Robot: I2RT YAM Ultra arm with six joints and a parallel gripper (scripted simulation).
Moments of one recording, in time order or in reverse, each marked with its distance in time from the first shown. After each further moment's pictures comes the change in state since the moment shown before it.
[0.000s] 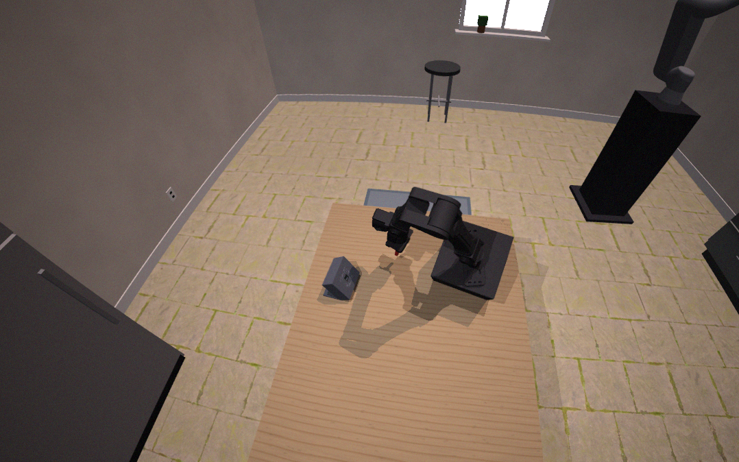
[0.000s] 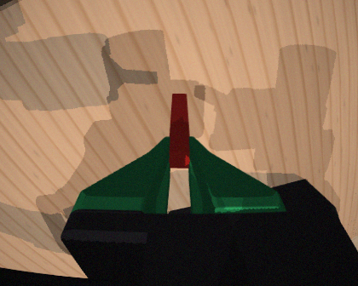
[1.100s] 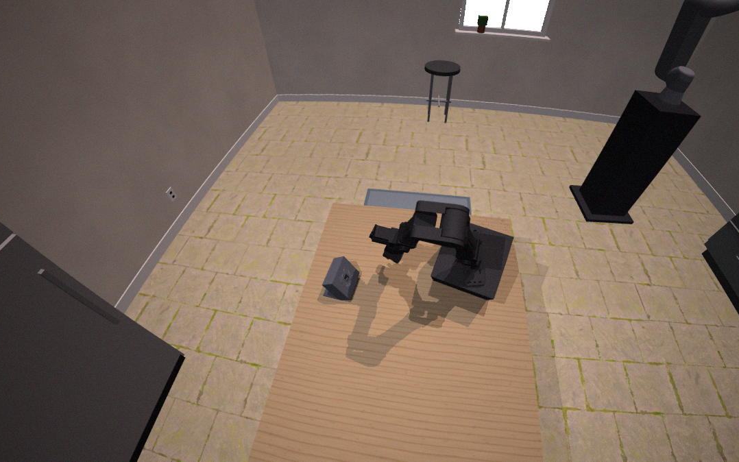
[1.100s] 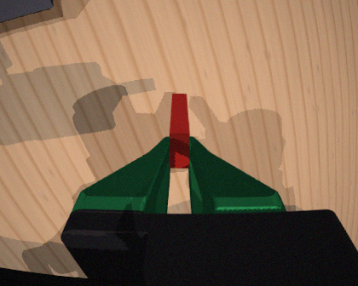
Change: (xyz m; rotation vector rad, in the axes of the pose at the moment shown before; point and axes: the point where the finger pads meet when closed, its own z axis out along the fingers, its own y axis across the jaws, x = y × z) arm -0.008 0.036 -0.002 0.053 -0.199 -0.094
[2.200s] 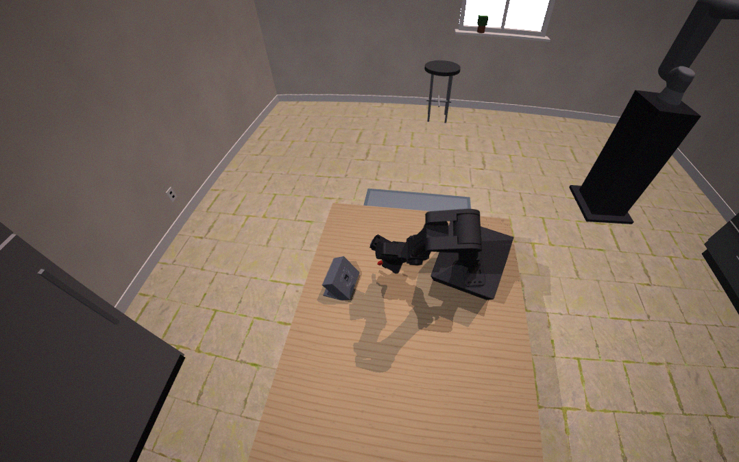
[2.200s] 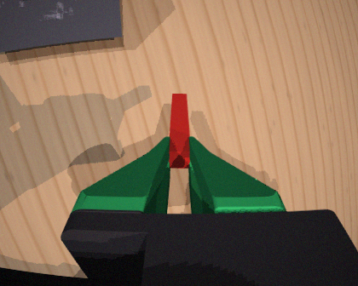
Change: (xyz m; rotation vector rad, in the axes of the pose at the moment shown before) arm -0.008 0.042 -0.015 -0.026 -0.221 -0.049
